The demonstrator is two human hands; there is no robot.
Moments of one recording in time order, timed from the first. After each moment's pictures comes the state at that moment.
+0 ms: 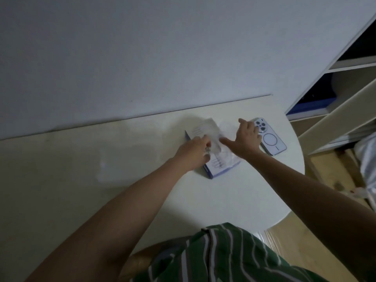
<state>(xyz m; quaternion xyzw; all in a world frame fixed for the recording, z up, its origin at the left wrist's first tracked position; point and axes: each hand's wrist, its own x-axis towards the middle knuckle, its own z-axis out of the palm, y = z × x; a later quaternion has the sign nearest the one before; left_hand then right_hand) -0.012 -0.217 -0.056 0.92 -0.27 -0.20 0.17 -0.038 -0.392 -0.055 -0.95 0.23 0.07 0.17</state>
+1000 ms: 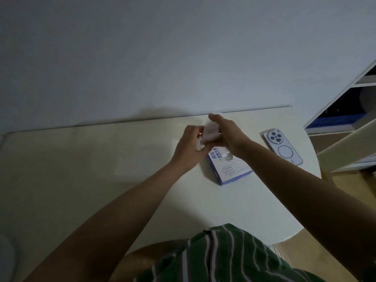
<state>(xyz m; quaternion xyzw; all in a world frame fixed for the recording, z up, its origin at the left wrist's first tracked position) -0.021 -0.185 -0.035 0.87 -0.14 -0.05 0.46 -0.007 -0.335 -0.010 -0.67 0.13 0.17 0.71</state>
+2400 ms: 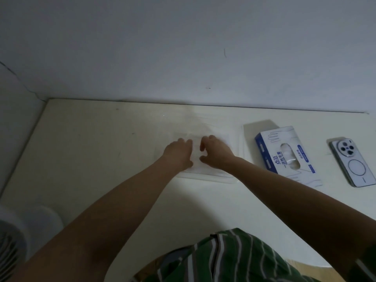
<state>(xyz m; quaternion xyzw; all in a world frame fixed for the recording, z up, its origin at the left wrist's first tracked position) 0.020 0.008 -0.086 0.96 -0.12 -0.25 0.02 0.023 -0.137 -0.092 -0.95 -0.11 0.21 0.19</state>
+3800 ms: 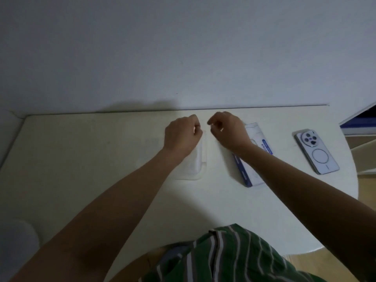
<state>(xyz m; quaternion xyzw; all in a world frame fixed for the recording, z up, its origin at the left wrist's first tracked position) 0.025 -0.095 -0.023 0.98 -0.09 0.02 0.20 0.025 -0.252 -0.029 -0.95 -0.03 0.01 0.32</state>
